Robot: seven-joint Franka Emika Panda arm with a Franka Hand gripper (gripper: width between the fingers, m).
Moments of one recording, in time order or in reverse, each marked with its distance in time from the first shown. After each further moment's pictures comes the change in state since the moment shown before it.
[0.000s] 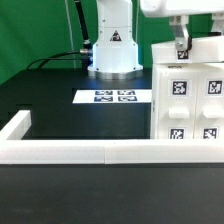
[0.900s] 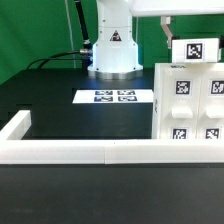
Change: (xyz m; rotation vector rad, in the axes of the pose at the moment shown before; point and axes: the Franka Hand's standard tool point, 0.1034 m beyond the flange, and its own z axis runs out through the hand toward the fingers) arm 0.001 0.002 0.001 -0.013 0.019 0.862
